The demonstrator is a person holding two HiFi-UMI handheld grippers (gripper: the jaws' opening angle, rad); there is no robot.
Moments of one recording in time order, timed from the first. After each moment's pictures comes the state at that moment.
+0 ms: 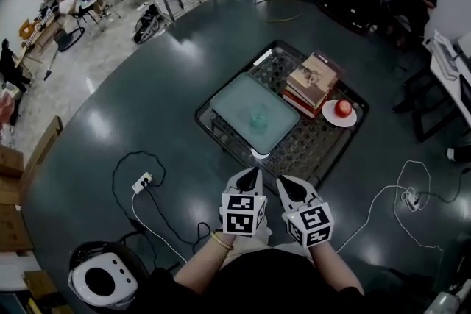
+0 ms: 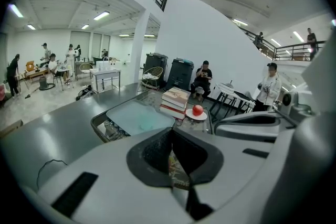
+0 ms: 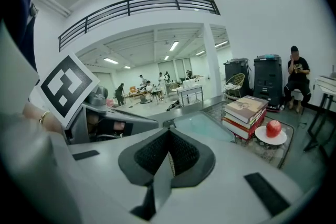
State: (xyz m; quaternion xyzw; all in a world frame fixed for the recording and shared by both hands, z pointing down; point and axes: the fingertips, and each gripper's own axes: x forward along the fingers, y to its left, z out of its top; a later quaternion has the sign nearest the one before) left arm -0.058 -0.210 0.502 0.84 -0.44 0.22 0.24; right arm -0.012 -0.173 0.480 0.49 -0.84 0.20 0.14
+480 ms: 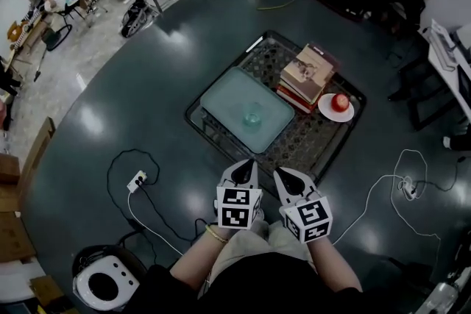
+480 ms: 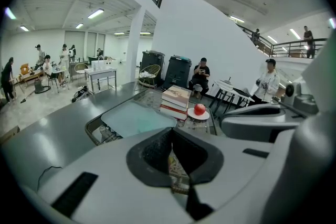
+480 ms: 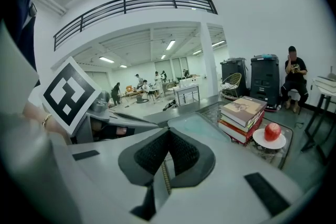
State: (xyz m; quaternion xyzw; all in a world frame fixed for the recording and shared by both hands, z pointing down) left arm -0.052 -0.248 0.516 0.84 -0.42 0.24 0.23; right arm -0.004 -0.210 0.483 0.51 -0.83 0.20 0.14
